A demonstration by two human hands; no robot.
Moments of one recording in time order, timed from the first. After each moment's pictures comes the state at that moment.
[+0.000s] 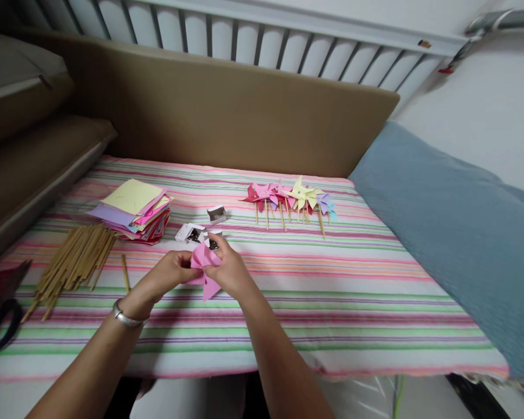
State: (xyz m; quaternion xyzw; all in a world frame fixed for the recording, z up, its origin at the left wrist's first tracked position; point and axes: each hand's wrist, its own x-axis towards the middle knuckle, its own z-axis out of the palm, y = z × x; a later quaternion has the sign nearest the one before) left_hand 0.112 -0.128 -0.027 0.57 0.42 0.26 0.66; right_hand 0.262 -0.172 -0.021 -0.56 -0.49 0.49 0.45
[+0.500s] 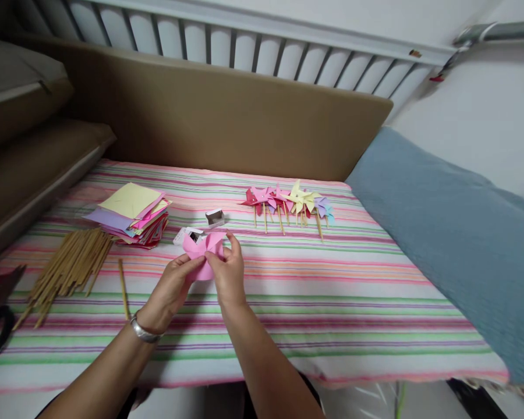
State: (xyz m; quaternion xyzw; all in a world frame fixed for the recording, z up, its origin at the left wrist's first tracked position) left_hand 0.142 -0.145 -0.039 0.29 0.37 0.46 0.75; right_hand 0.237 -0.163 -0.032 -0.52 -0.26 0.45 0.68
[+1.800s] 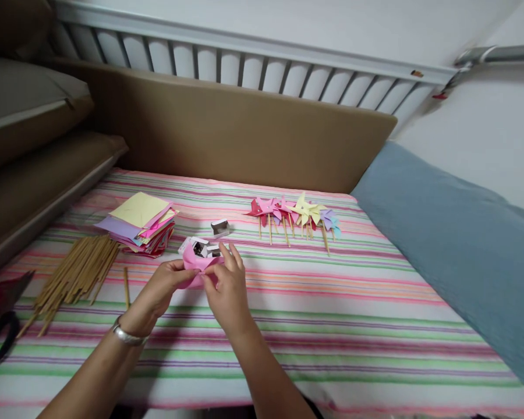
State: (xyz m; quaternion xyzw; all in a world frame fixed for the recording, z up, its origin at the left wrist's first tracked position) left_hand 0.110 -0.123 -0.036 0.40 0.46 0.39 0.69; right_hand 0.247 -0.175 -0.037 -0.61 -0.66 0.07 0.43
